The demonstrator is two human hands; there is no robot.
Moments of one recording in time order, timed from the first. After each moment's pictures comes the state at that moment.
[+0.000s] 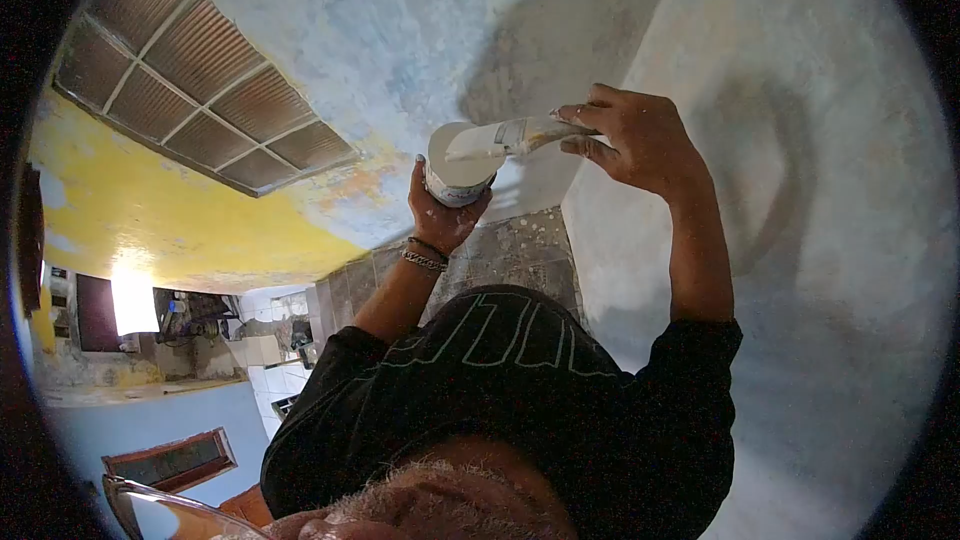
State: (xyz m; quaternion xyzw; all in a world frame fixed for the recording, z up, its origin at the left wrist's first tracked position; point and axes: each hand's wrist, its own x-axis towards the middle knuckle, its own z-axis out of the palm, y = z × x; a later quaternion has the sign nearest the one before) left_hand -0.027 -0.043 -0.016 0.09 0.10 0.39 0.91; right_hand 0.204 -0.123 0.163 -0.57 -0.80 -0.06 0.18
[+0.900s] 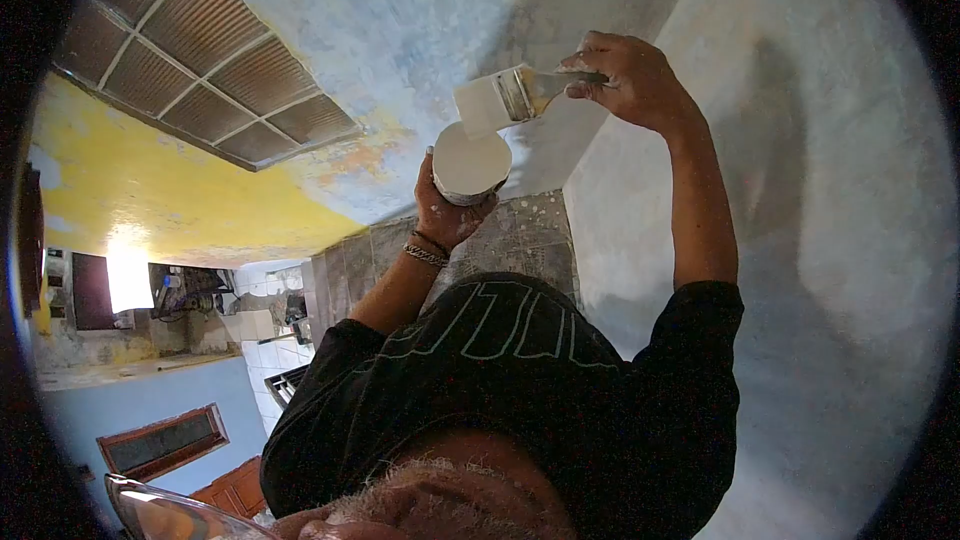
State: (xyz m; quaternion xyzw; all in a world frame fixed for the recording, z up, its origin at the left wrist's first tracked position) left_hand -0.032 -0.054 -0.019 0.14 0.10 0.36 0.92; right_hand 0.219 -0.063 0.152 -0.52 -0.83 -0.01 0.22
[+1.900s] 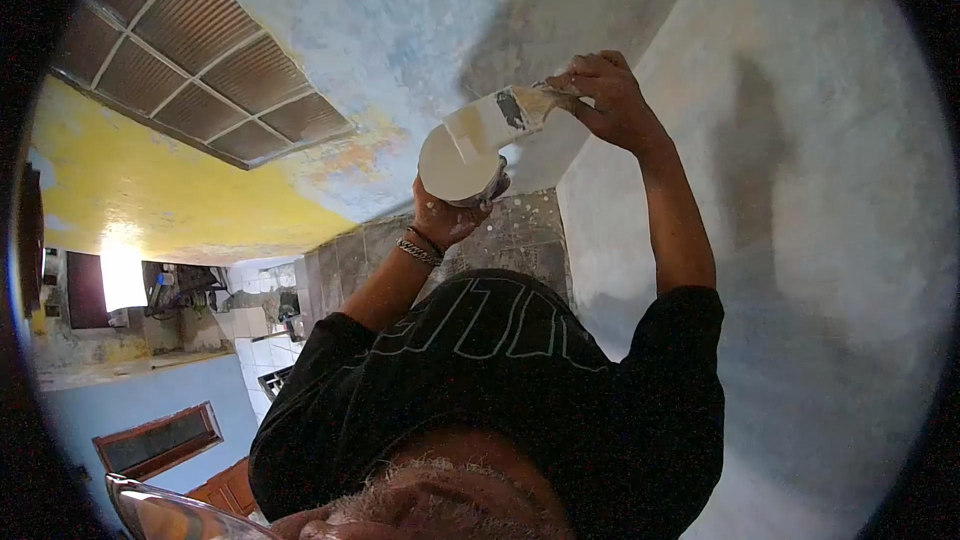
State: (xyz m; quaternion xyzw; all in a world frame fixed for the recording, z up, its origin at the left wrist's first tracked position) left_hand -0.026 -0.053 -0.014 0.07 0.11 0.31 0.94; right_hand 0.230 -0.052 0.096 -0.47 -0.83 -0.06 0.31
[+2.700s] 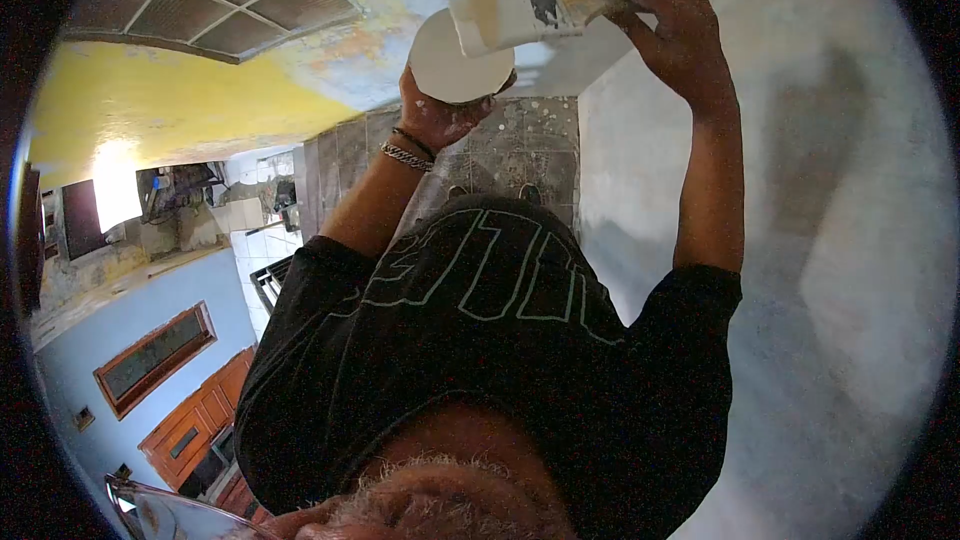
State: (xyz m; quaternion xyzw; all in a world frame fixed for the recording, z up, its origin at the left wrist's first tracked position) left_hand -0.037 -0.039 -0.030 0.12 0.15 0.37 0.91; right_hand 0.222 -0.058 0.090 -0.49 -0.81 -0.09 0.30
